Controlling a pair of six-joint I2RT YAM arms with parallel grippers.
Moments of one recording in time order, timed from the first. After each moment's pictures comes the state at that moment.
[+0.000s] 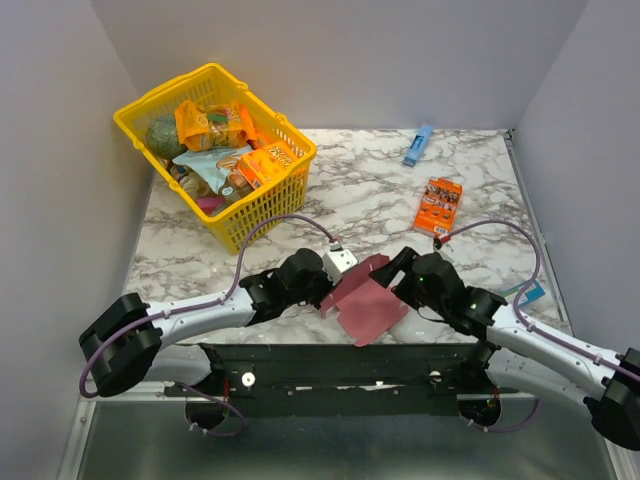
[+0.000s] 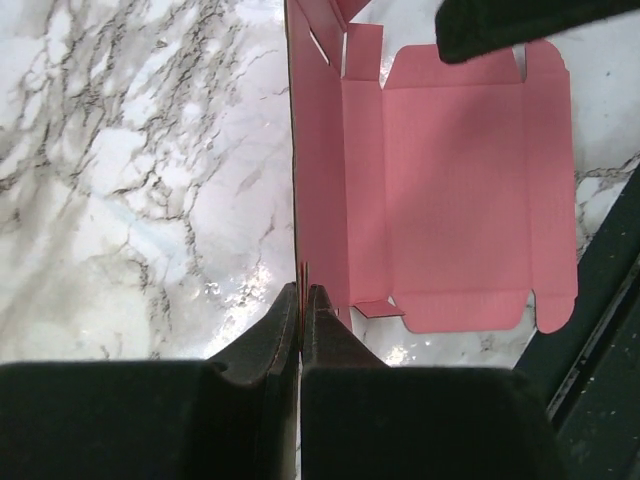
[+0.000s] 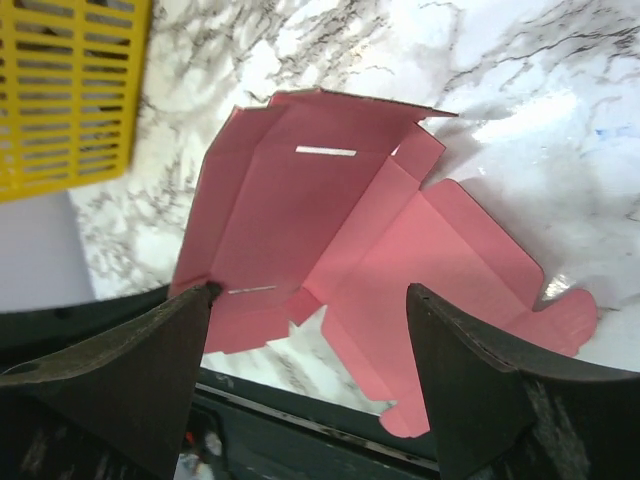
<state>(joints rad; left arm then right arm) -0.97 1.26 0.62 0.05 0.01 0.03 0.83 0.85 0.47 -0.27 0.27 1.18</state>
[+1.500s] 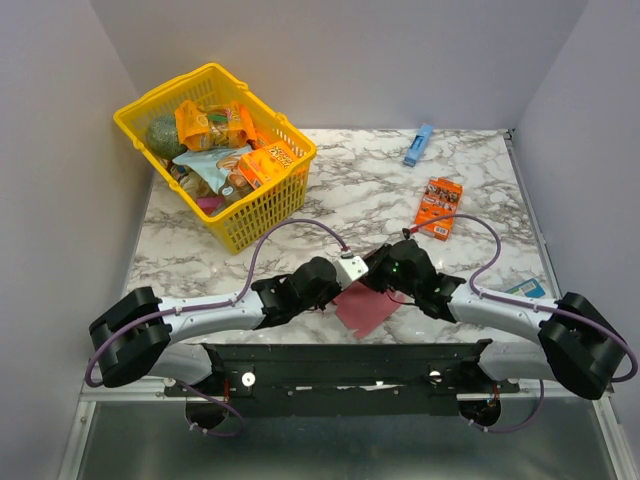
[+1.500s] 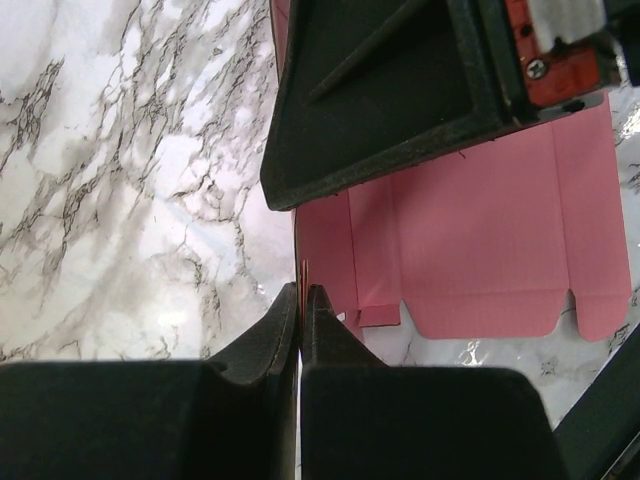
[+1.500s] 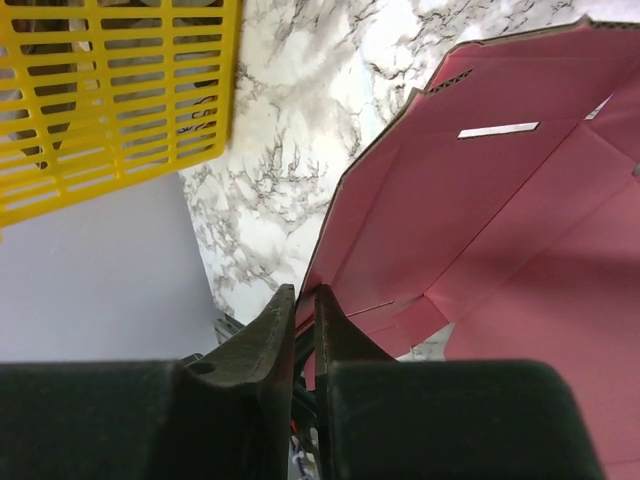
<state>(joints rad) -1.08 1.31 0.65 0.05 -0.22 0.11 0.80 1.24 0.49 0.24 0.05 1.32</state>
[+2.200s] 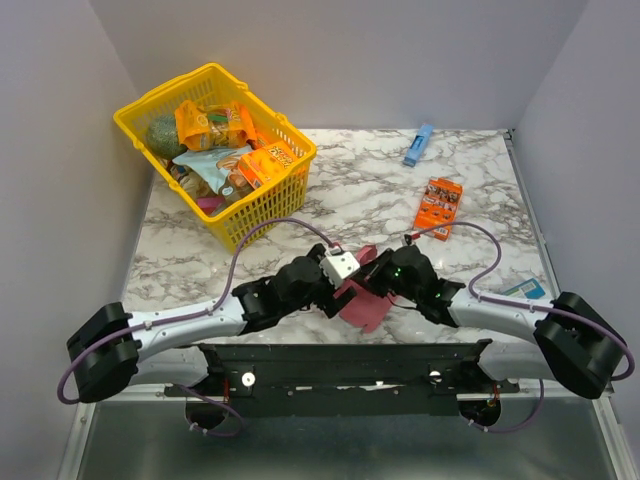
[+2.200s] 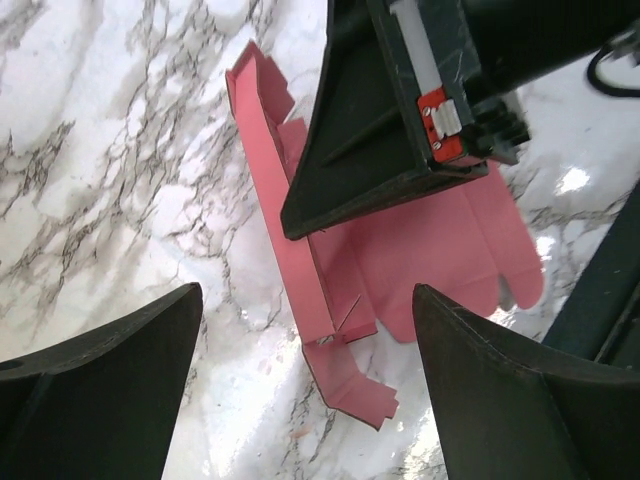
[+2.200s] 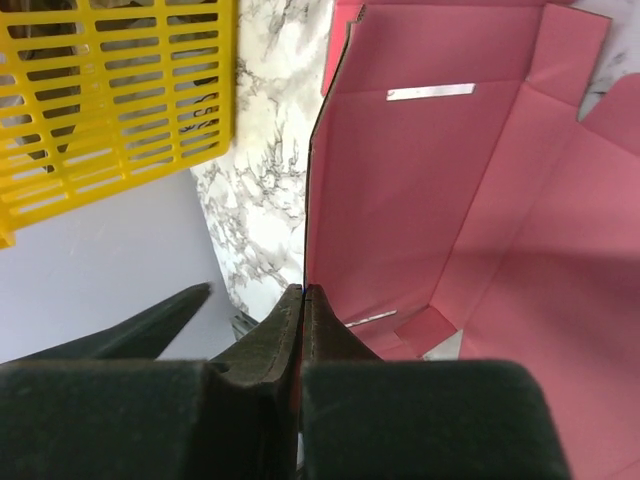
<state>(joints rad) -1.07 1.19 0.62 0.08 -0.16 0.07 0.80 1.26 0.44 0.32 0.04 1.38</state>
